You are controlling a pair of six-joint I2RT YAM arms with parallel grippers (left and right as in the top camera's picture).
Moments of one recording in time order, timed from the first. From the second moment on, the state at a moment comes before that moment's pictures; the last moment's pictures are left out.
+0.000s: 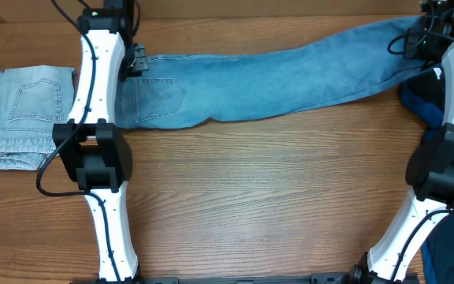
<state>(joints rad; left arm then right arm) -0.02 2.41 2.38 -1.33 -0.15 -0.24 -0.32 2.24 2.15 -0.90 -0.02 -0.15</state>
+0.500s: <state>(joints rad) -0.02 2.40 2.38 -1.42 -0.02 -0.24 -0.36 2.24 2.15 -0.99 0.08 -0.17</state>
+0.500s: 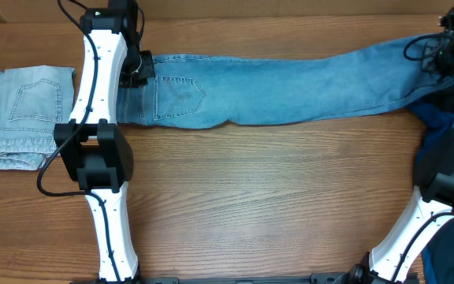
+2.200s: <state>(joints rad) -0.02 2.26 2.39 -1.53 0.07 -0.23 0.33 2.31 2.15 -1.03 -0.30 0.22</state>
